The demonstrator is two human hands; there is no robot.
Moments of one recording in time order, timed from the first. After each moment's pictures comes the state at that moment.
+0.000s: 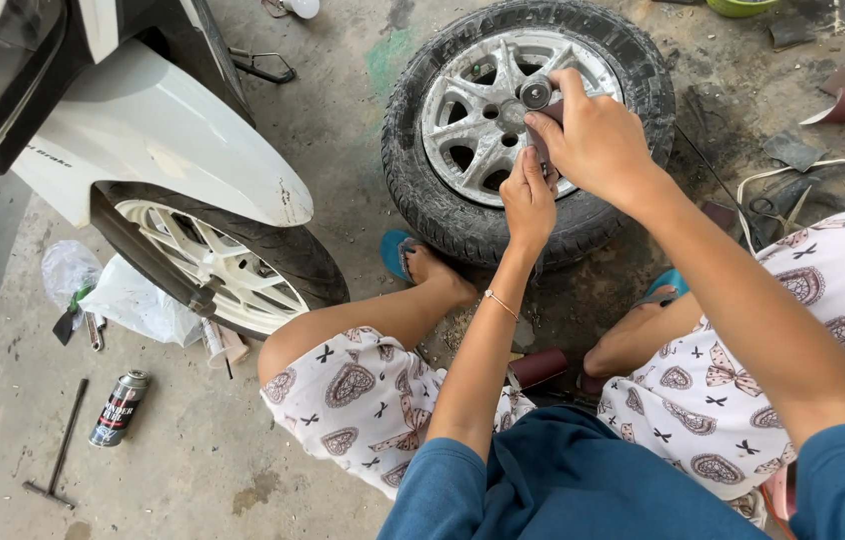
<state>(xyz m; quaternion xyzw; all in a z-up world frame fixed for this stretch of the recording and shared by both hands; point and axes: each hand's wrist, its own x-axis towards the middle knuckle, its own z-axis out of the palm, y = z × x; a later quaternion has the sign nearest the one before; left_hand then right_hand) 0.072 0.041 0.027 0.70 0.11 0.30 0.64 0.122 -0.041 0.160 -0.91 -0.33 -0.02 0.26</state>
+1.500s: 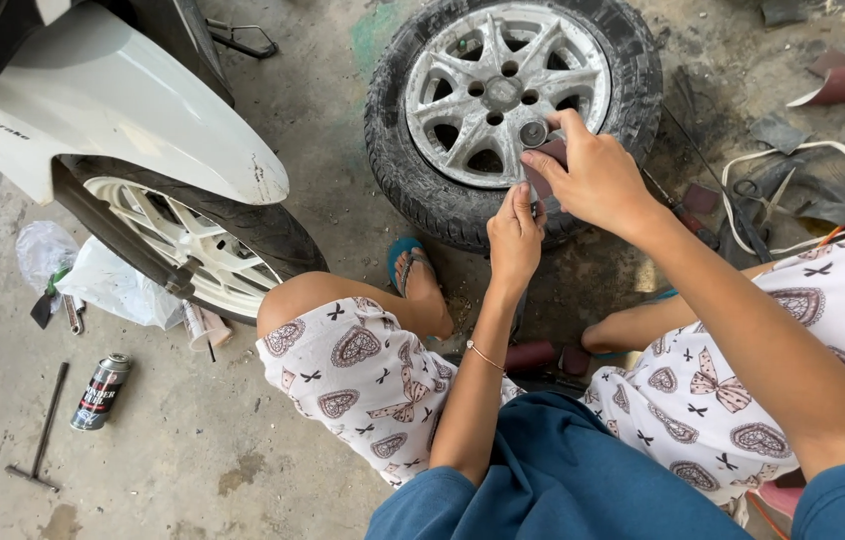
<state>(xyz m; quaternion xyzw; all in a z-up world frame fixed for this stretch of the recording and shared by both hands) 0.003 0.019 0.028 0.74 0.10 0.22 0.63 0.082 -0.080 0.139 -0.90 -0.30 0.10 0.31</state>
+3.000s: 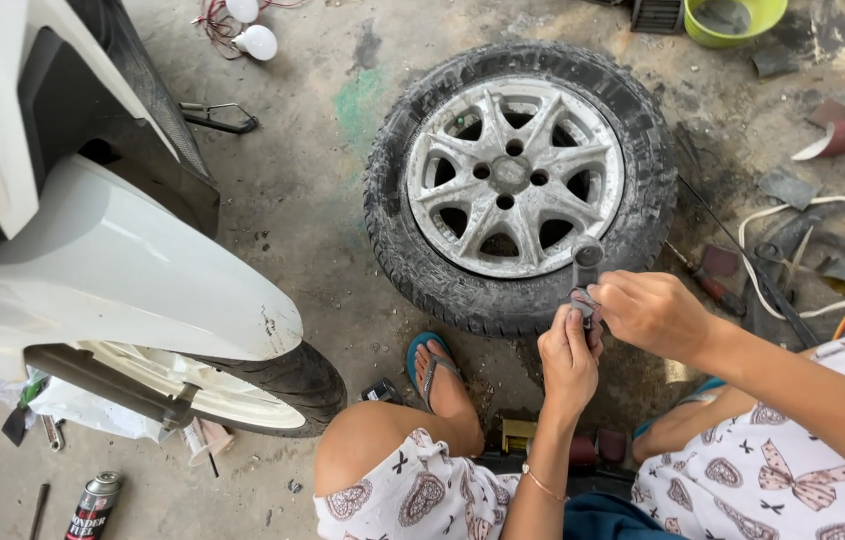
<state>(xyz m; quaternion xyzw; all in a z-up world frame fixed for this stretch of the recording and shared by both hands) 0.018 0.010 -0.009 0.65 0.09 0.18 0.74 0.126 -0.099 0.033 -0.79 -0.54 -0.24 0.19</state>
